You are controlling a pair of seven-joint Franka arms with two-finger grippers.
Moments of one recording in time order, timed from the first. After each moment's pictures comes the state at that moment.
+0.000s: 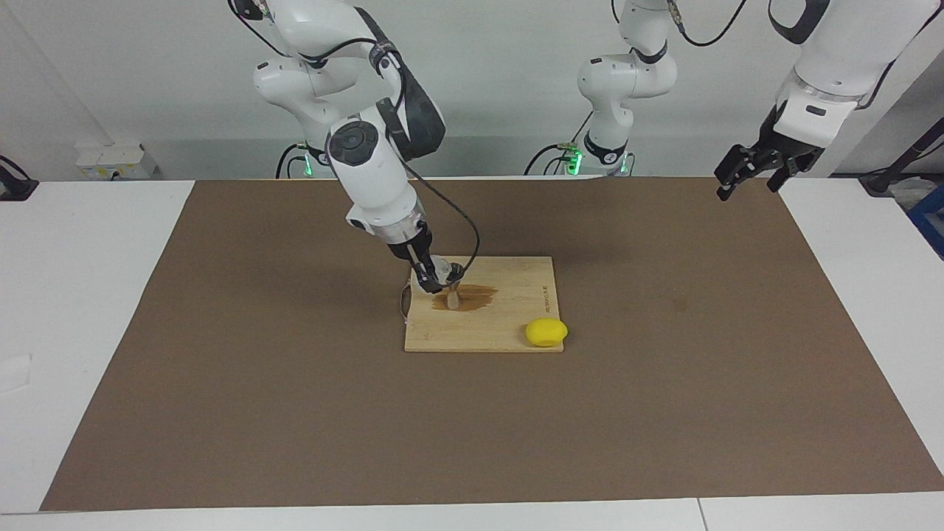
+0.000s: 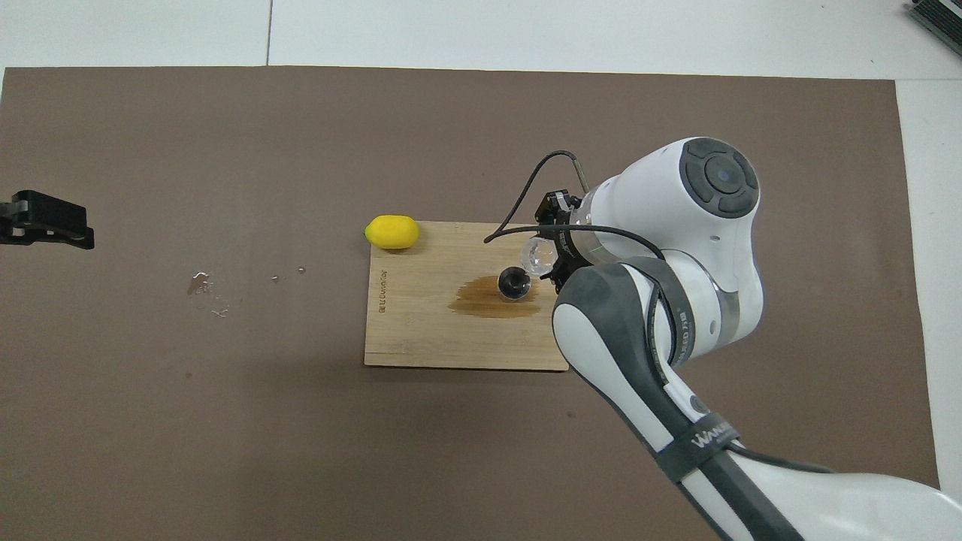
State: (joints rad) left arm 0.01 -0.02 -0.04 -1.55 0.01 1.52 -0.13; right arm 0.35 0.25 0.03 -1.78 0.36 2.11 1.55
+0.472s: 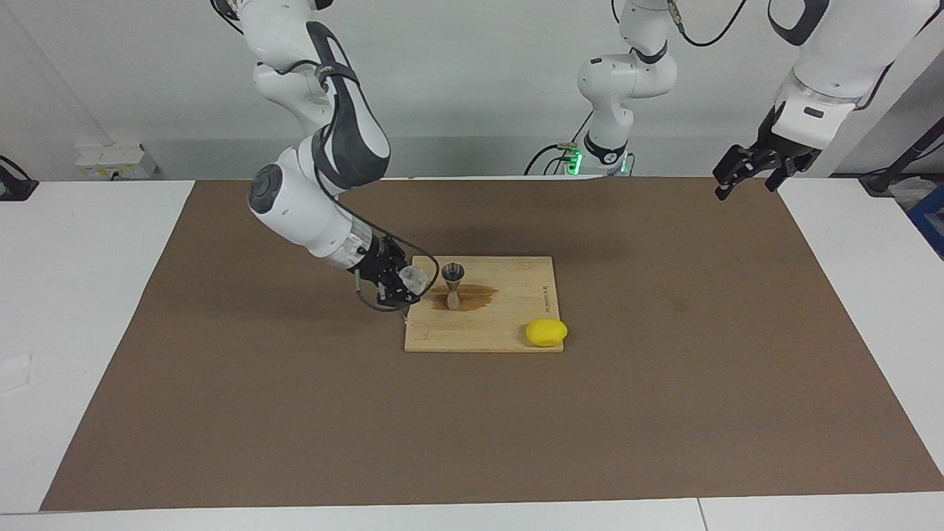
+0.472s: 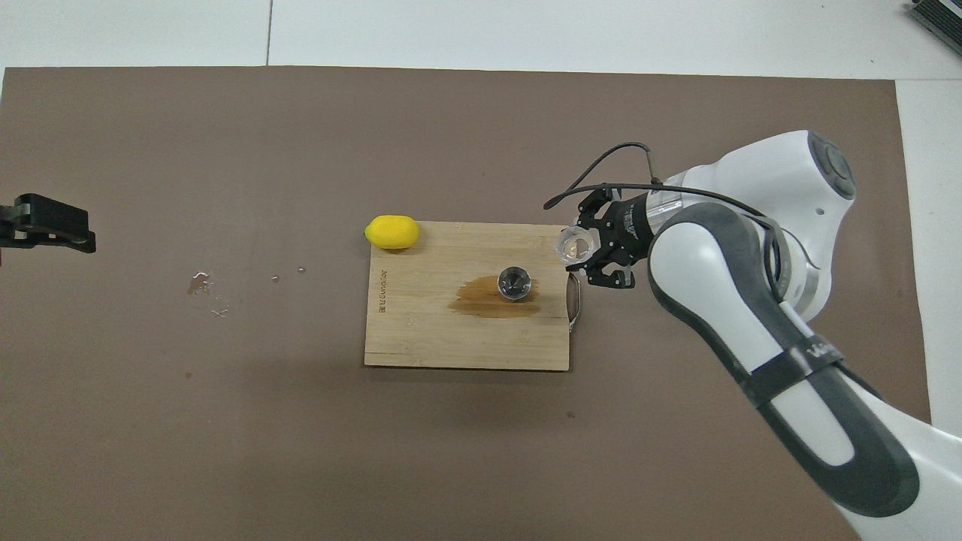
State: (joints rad) left arm 0.01 -0.02 -0.04 -1.55 0.01 1.52 -0.13; right arm 0.18 0.25 0.03 -1.86 0.66 2.10 1.39
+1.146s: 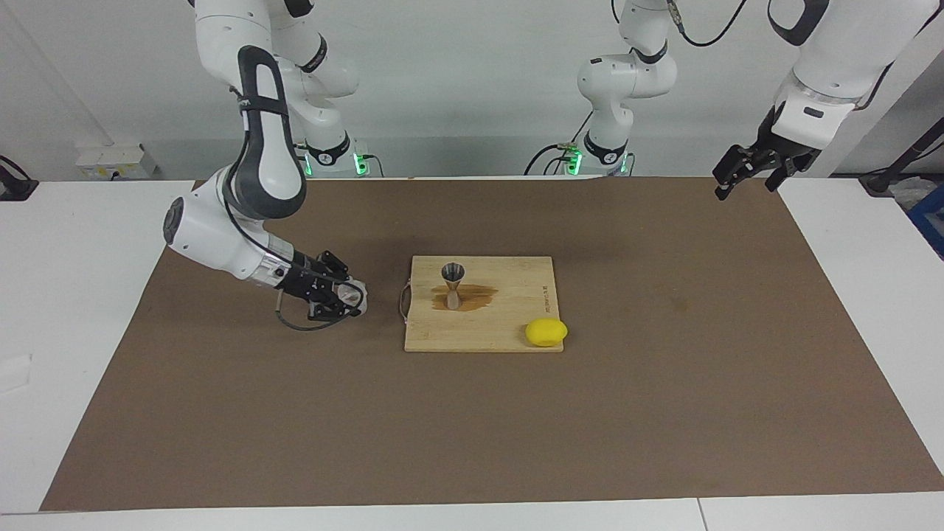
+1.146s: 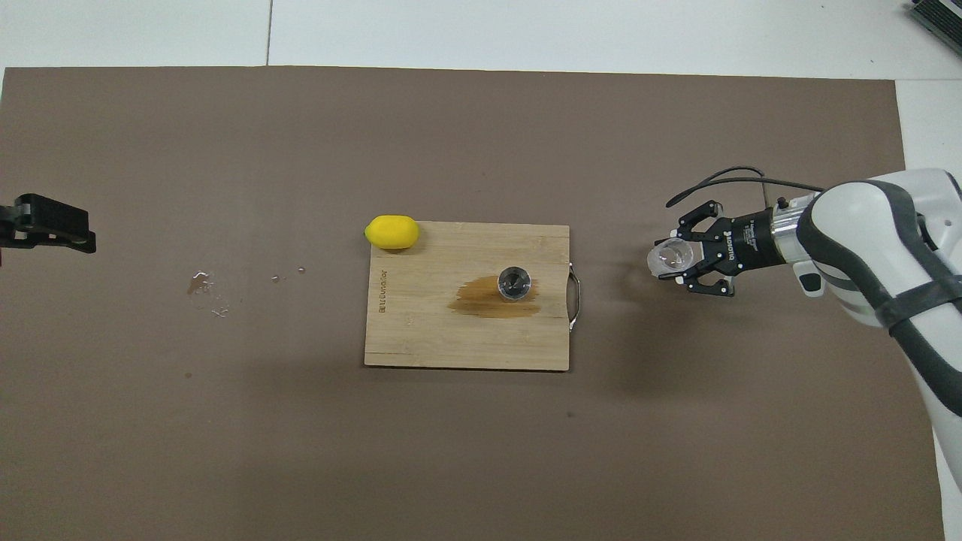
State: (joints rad) left arm 0.01 -0.02 -0.04 -1.55 0.01 1.51 -0.13; right arm -0.11 0.32 0.03 -1.95 0.79 1.97 1.04
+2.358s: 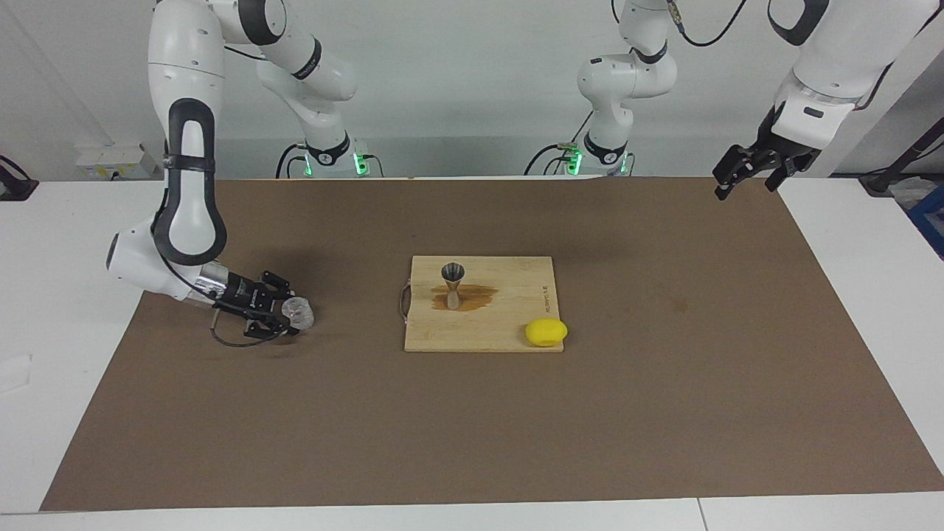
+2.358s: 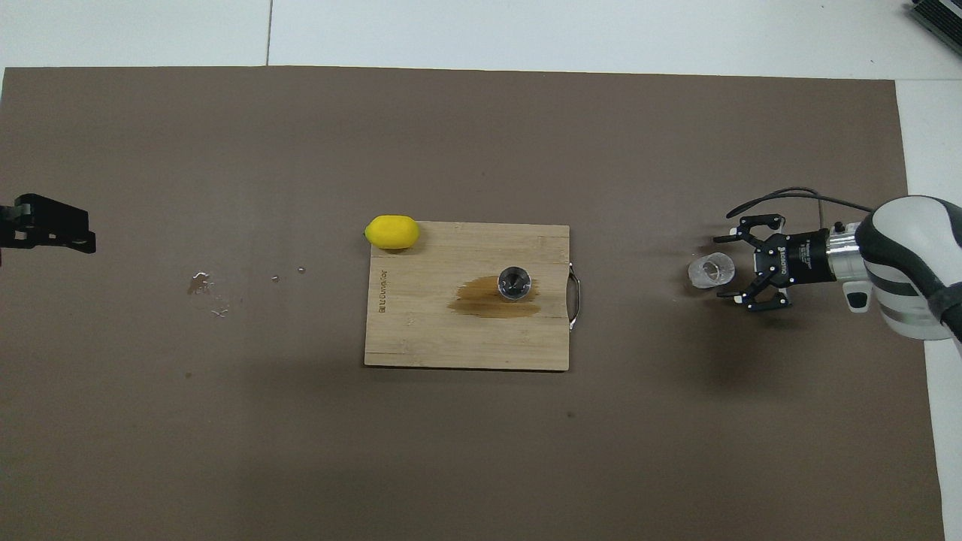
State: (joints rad) left arm 0.01 -0.02 -0.04 -1.55 0.01 1.51 -0.13; right arm -0.27 0.37 0.02 -1.98 0.80 2.01 0.85
